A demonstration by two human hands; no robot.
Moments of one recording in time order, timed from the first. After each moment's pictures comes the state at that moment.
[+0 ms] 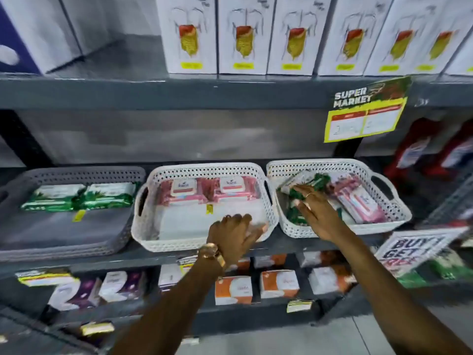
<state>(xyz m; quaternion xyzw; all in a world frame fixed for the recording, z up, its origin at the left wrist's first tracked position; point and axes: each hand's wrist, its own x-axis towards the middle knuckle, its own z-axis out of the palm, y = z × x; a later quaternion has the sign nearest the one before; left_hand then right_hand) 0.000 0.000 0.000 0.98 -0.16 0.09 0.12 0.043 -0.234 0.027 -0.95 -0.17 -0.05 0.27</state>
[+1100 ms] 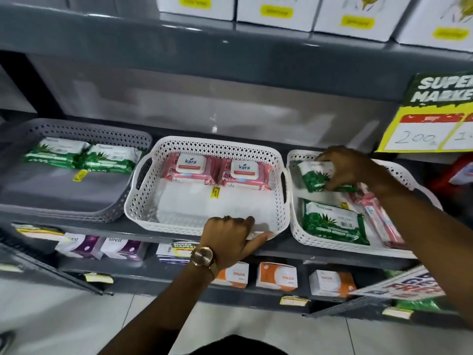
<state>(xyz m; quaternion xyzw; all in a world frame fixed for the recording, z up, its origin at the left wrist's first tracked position) -0.001 0.003 -0.015 0.96 -0.14 0.23 0.09 0.205 -0.269 0.067 -0.97 -0.20 0.12 0.07</state>
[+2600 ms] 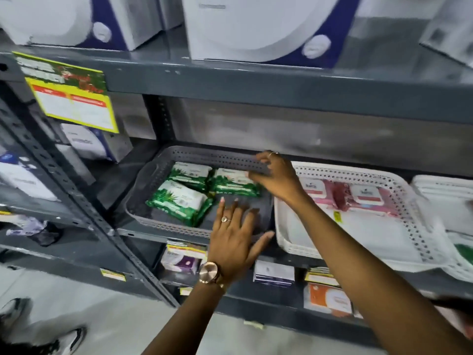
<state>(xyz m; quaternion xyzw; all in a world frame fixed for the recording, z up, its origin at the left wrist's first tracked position) -0.066 0.278 0.004 0.97 -0.02 0.21 0.14 0.088 0.188 0.064 -0.88 -0.21 0.00 0.43</state>
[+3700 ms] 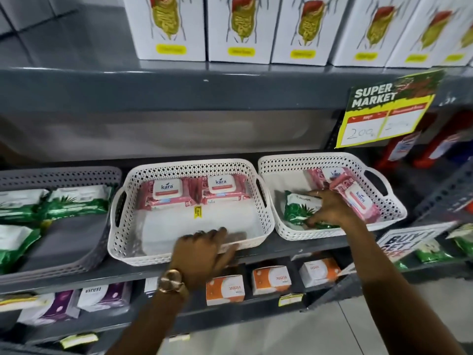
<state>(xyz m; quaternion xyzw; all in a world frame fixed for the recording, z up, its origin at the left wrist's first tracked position) -0.008 0.053 -0.004 0.95 -0.22 0.18 0.08 0.084 -0.265 0.033 -0.95 0.08 0.11 0.29</state>
